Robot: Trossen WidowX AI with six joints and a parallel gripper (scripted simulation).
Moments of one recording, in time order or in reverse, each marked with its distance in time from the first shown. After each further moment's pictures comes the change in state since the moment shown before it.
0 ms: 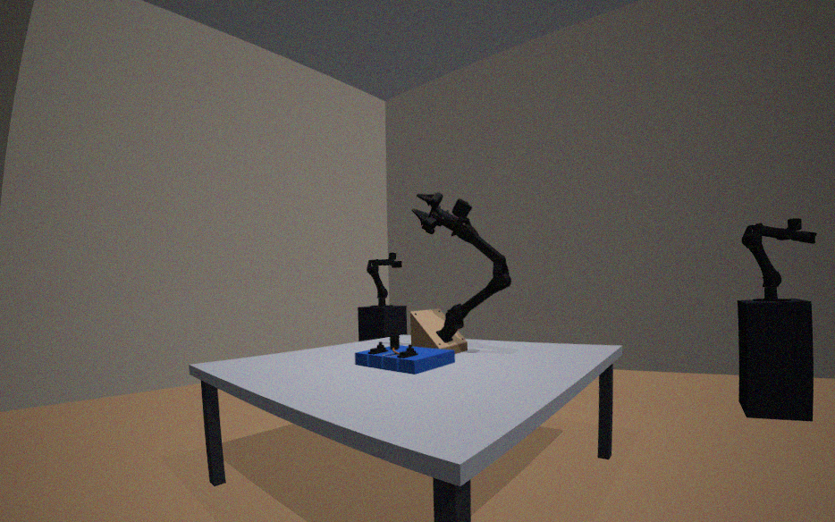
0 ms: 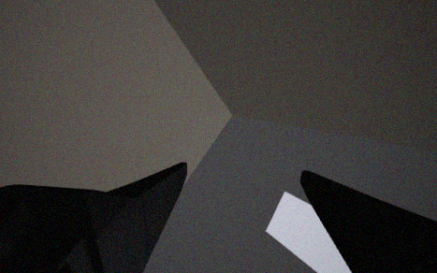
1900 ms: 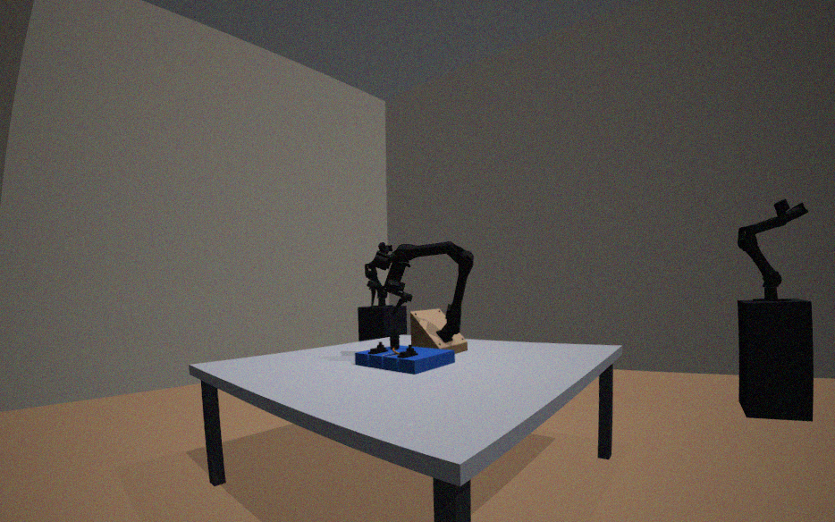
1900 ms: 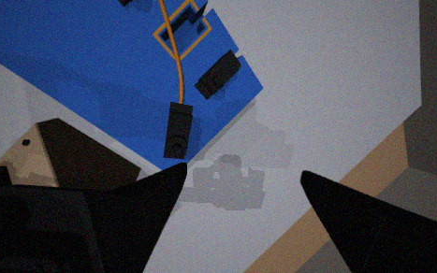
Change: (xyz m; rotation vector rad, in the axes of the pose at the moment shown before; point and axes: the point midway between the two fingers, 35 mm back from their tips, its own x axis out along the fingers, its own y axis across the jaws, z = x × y) arm -0.073 0.200 0.369 0.583 -0.982 1.468
